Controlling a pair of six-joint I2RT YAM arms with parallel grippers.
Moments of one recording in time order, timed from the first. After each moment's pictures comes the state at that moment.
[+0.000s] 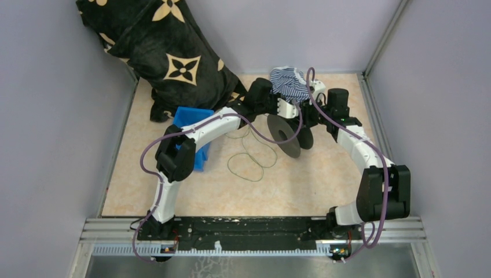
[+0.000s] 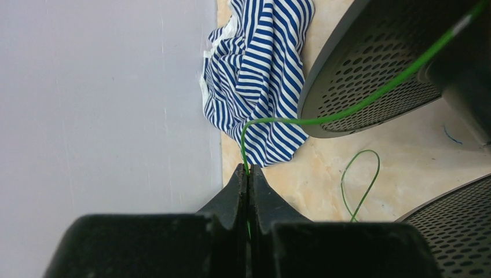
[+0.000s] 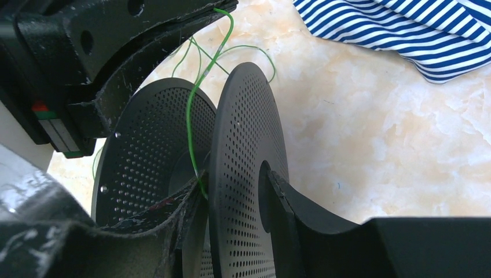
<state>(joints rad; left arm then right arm) -0.78 2.12 1.79 -0.13 0.06 1.13 0.10 1.40 0.98 -0.16 -0.57 -0.01</state>
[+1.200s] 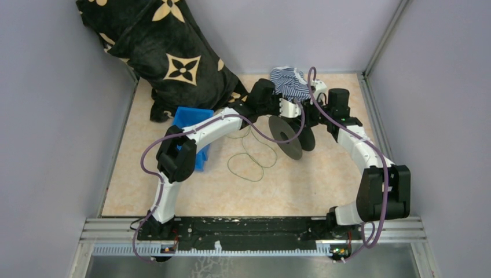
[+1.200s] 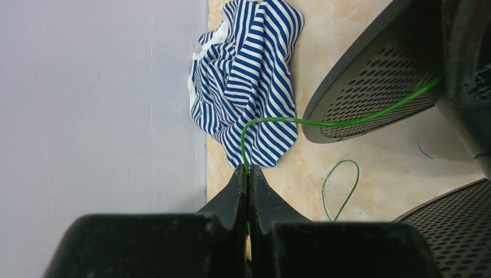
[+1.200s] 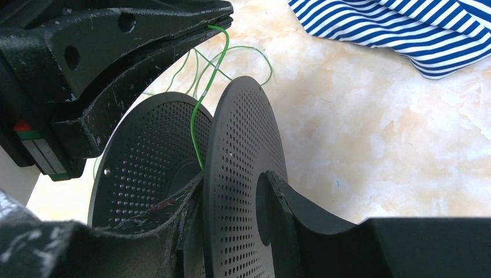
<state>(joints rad) -0.80 2.12 1.80 -0.14 0.05 1.04 0.09 1.40 0.98 -0.16 -0.57 0.00</state>
